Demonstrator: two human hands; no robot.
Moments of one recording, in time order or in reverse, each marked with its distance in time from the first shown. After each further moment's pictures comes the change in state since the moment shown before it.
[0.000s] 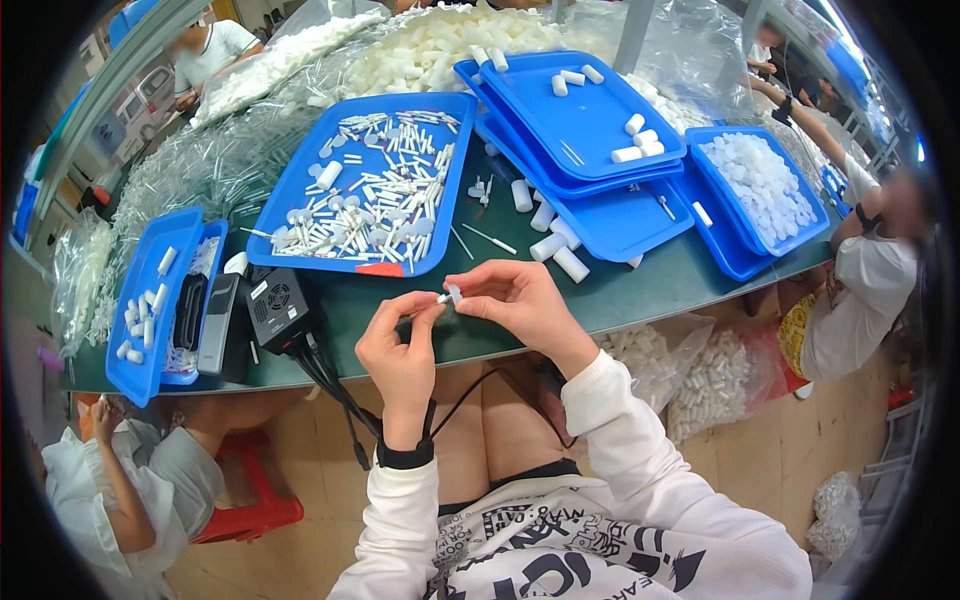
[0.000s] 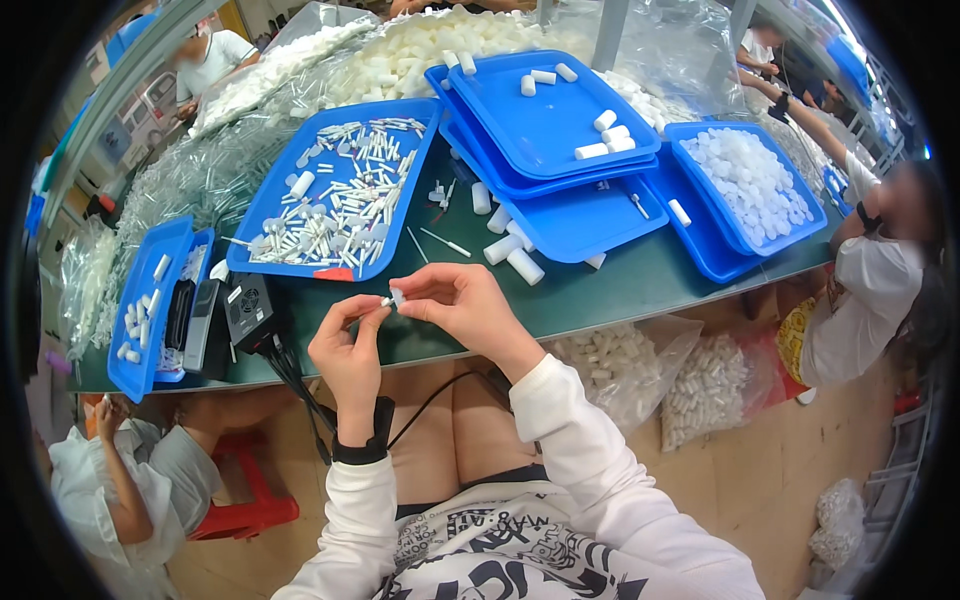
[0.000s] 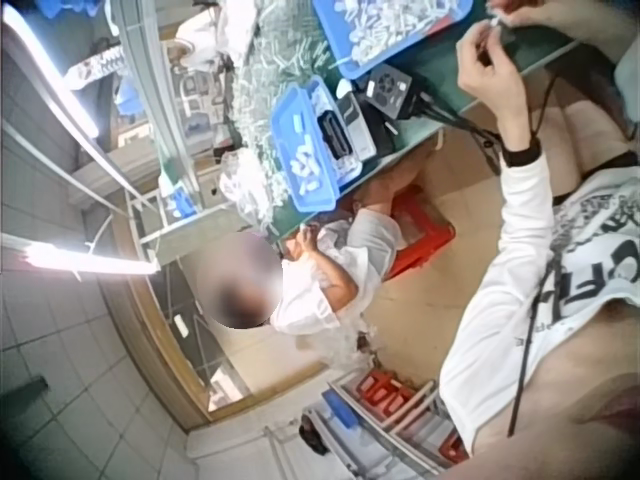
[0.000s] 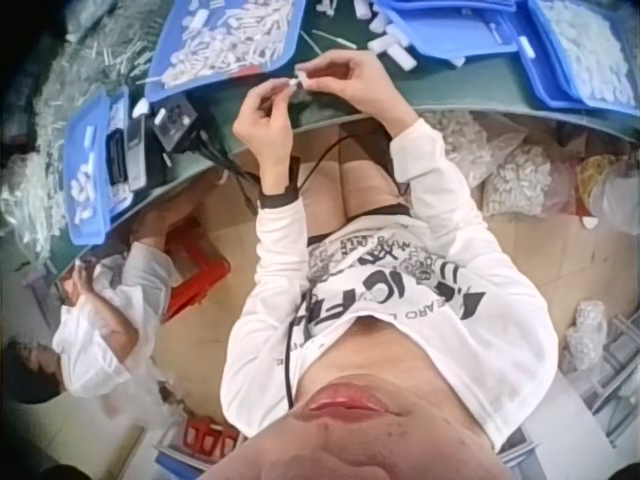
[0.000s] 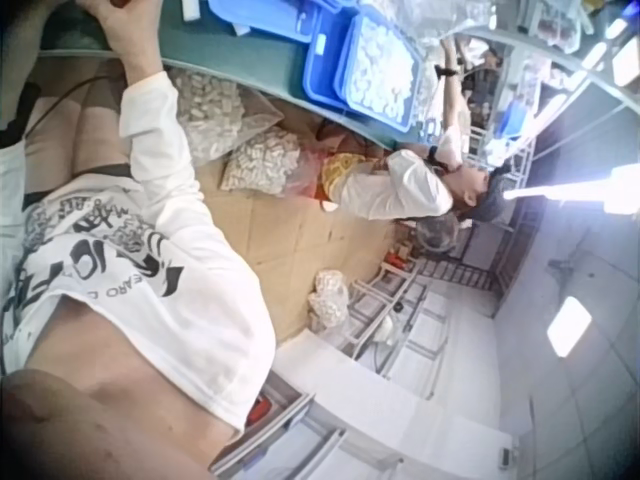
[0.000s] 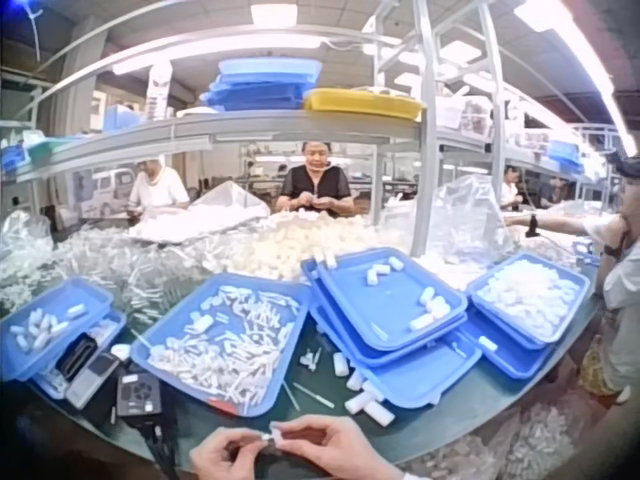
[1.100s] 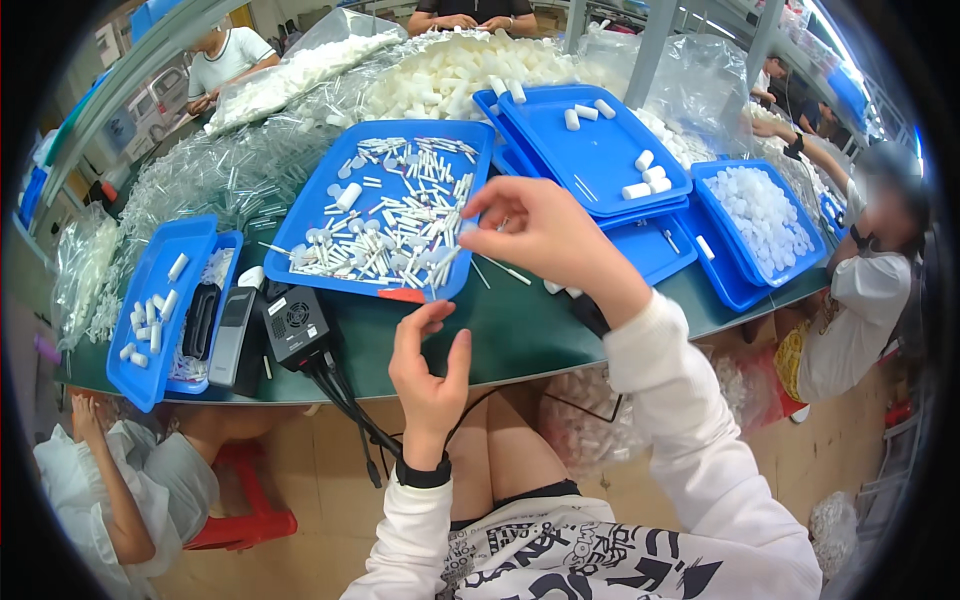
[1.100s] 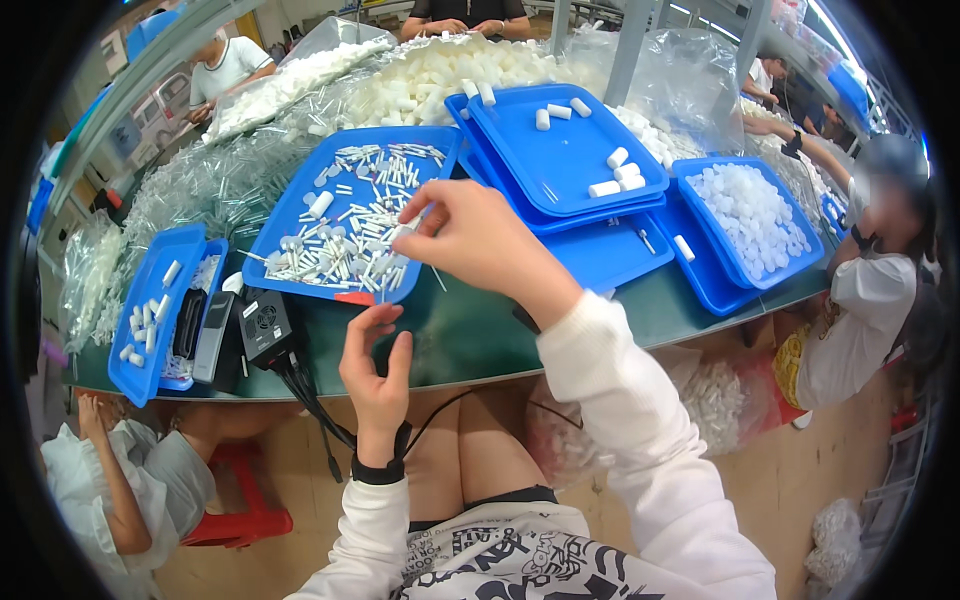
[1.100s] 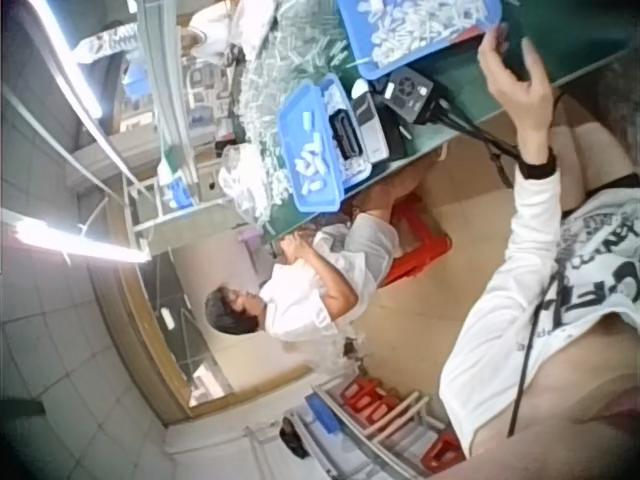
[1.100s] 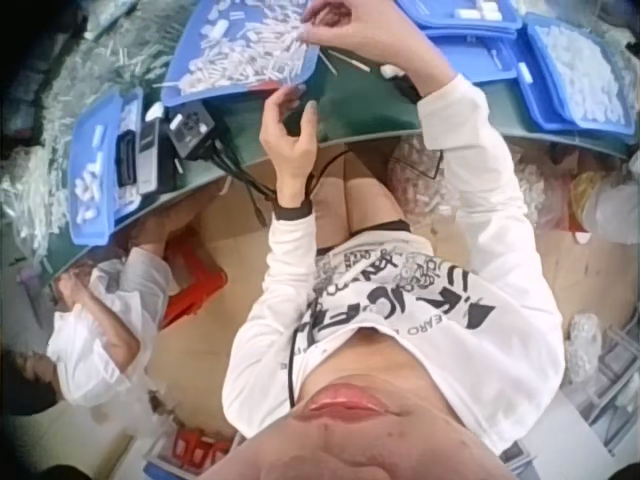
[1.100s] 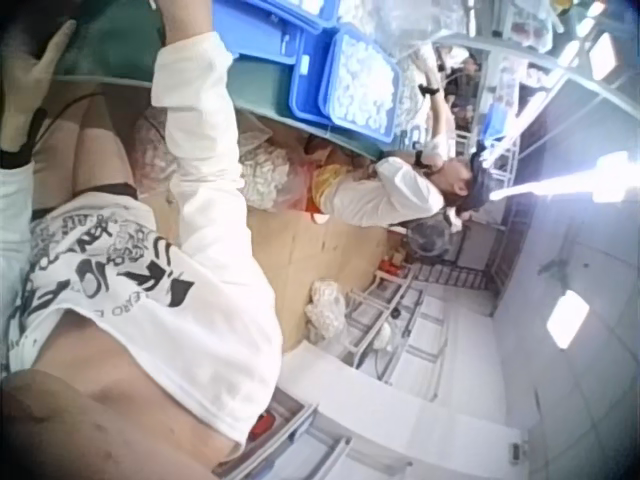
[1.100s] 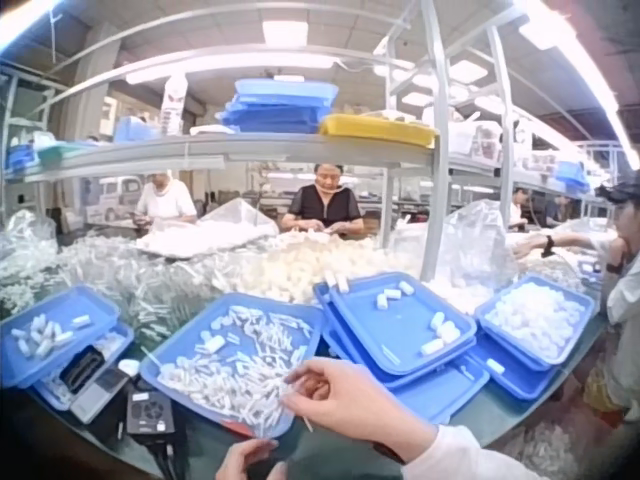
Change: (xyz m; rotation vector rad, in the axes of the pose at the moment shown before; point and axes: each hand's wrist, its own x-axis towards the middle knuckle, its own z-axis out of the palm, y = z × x) left_hand 0.000 0.005 0.000 0.027 -0.085 0.122; right_hand 0.057 -0.104 0.001 -0.743 0.002 -0.088
